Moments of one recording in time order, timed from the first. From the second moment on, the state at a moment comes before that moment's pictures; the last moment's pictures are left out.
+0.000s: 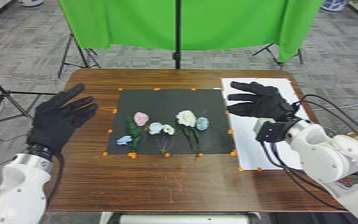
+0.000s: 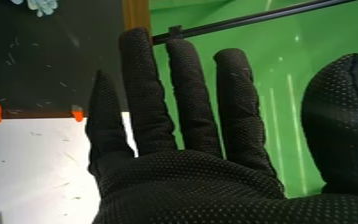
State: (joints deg) left arm 120.7 -47.0 -97.0 -122.6 24.1 11.3 7.7; right arm -85.0 -32.1 63.2 -108.4 -24.5 8.4 0.9
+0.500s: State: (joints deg) left arm 119.2 -47.9 -92.5 -122.1 24.2 11.4 7.6; right arm -85.3 -33.1 63.1 -108.5 -24.3 8.8 0.2
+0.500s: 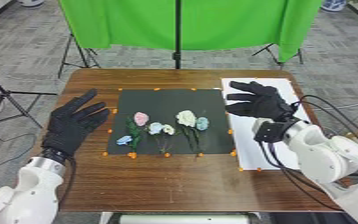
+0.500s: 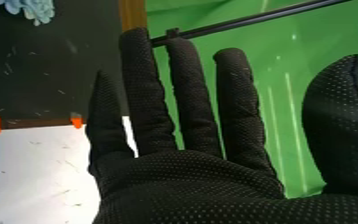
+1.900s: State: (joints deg) left arm 120.5 -47.5 -93.7 -123.4 24.1 12.0 10.7; right arm -84.5 -34.3 63.0 -108.0 -24.5 8.8 1.1
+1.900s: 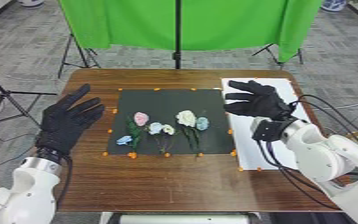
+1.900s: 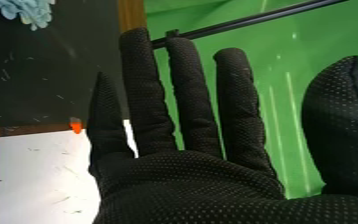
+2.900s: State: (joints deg) left arm 120.0 -47.4 -93.6 -123.5 23.7 12.3 10.8; right arm -84.0 -34.3 62.0 -107.9 -24.5 9.3 1.1
